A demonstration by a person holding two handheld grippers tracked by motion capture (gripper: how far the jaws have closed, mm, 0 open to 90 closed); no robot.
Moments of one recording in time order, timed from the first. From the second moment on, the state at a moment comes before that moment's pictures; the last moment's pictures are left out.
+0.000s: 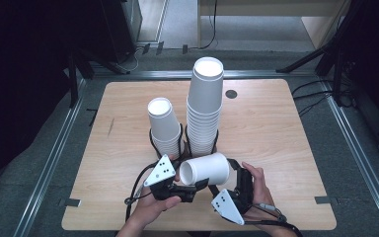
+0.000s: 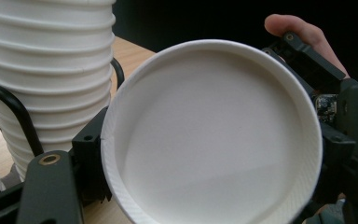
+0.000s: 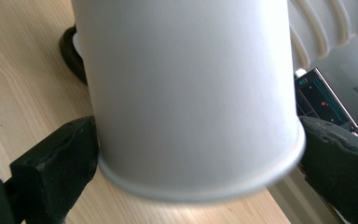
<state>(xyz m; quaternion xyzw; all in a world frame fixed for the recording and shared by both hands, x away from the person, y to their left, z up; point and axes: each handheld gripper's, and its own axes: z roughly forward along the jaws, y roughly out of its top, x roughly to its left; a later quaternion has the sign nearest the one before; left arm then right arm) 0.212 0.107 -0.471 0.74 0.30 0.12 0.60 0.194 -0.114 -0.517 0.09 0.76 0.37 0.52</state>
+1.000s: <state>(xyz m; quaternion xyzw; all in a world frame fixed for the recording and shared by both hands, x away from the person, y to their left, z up) 0.219 0.088 -0.465 0.70 0.29 0.15 0.64 0.178 -0.164 -0.495 0.32 0.72 0.46 0.40</state>
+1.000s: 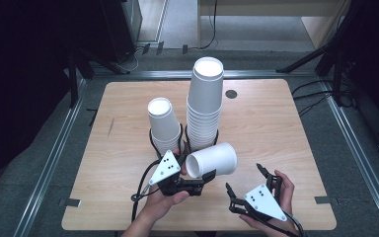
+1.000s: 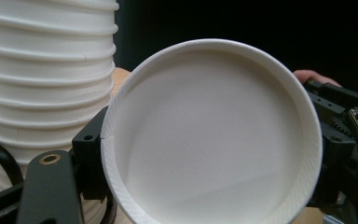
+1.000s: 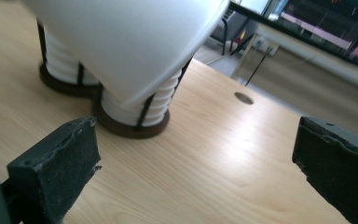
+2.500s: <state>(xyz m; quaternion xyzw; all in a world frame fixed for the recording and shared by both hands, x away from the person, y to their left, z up) 0.214 0.067 -0.480 0.67 0.30 0.18 0.65 0.191 -0.178 -0.479 0.62 0.46 0.63 -0.07</state>
